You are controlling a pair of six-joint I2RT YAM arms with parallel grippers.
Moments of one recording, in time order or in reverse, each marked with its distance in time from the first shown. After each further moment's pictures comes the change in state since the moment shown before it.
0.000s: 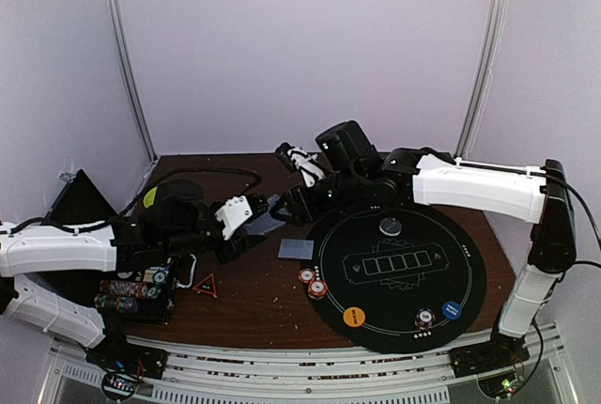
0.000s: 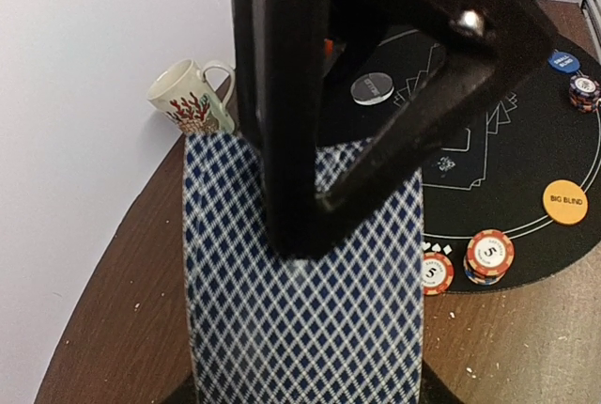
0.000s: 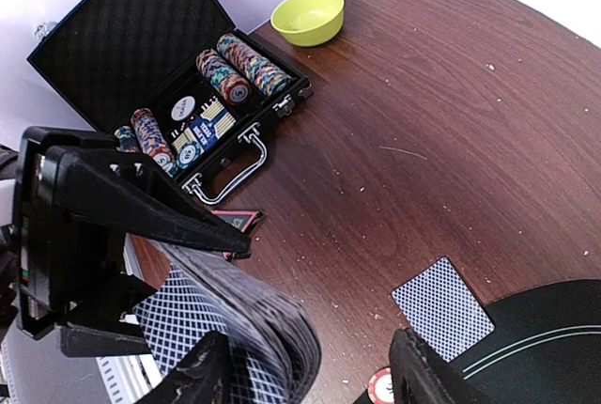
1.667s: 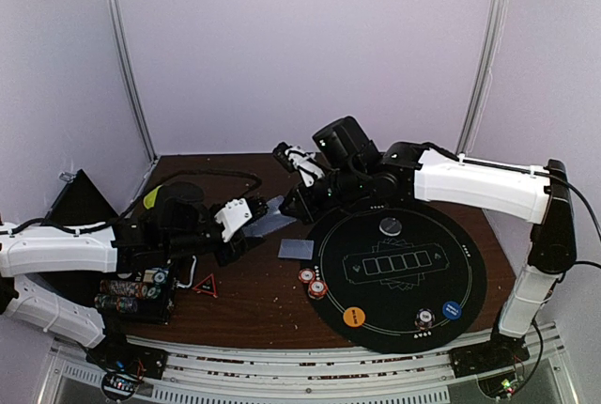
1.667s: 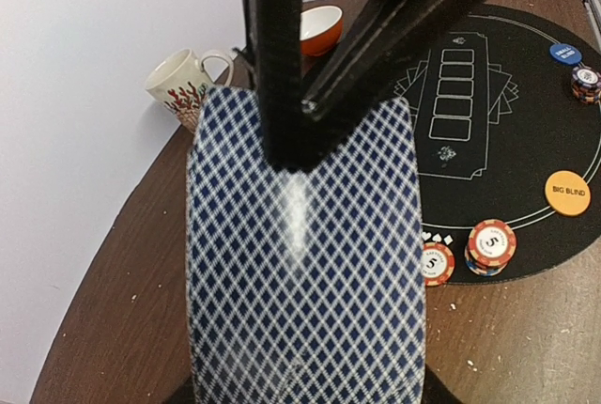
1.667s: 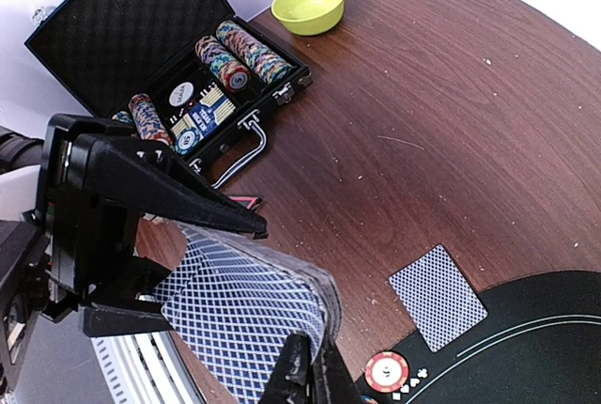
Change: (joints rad) left arm 0.001 0.000 -0.014 -0.003 -0.004 0.000; right arm 0.014 0.002 0.056 -0.098 0.038 -0.026
